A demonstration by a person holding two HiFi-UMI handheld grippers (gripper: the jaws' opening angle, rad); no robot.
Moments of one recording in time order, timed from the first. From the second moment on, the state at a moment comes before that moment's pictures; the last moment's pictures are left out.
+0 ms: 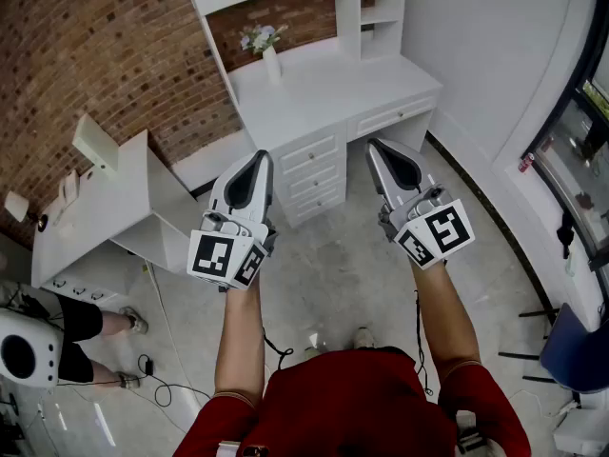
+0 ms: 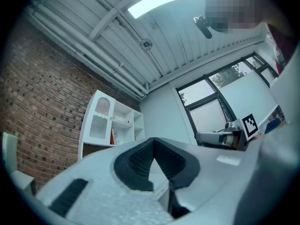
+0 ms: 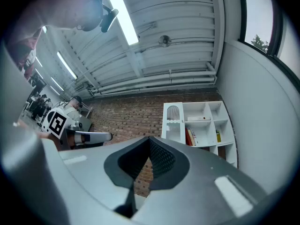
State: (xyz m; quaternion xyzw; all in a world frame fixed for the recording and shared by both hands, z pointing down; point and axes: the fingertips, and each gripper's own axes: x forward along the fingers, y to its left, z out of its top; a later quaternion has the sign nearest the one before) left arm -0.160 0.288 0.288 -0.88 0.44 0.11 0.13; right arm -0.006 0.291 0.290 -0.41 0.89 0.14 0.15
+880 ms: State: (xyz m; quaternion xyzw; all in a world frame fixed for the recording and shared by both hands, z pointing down) left arm -0.045 0.246 0.280 -0.87 0.45 0.10 0.14; right arm 0.100 0.262 0.291 -0.37 0.91 0.14 0.17
